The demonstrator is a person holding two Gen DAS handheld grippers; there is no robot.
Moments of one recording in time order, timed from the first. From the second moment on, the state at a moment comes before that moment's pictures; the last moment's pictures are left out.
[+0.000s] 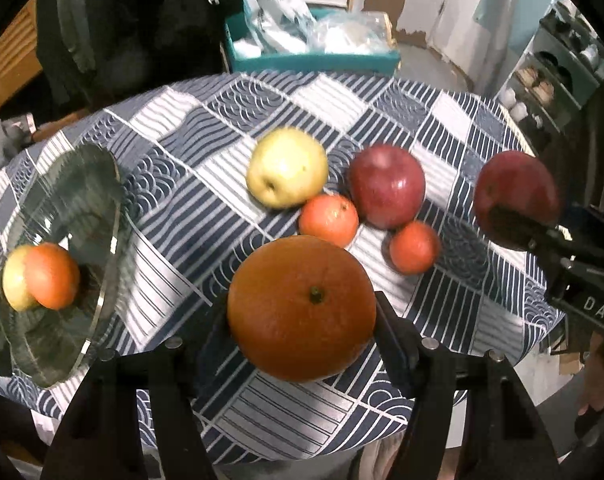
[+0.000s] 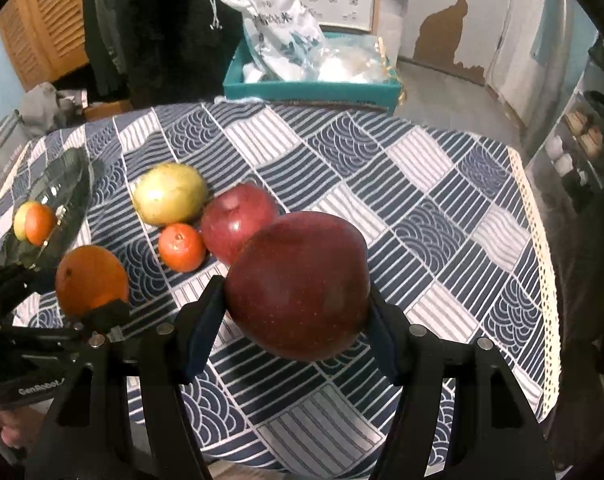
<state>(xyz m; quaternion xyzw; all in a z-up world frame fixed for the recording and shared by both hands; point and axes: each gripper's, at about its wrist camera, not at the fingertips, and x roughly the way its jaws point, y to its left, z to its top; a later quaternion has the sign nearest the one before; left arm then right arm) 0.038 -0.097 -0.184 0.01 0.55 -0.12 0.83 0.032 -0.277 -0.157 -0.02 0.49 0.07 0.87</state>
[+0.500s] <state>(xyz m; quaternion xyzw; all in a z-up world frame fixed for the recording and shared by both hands) 0.040 -0.081 -0.127 0.02 0.48 -0.10 0.87 0.028 -0.261 -0.111 -0.04 0.43 0.08 0.90</state>
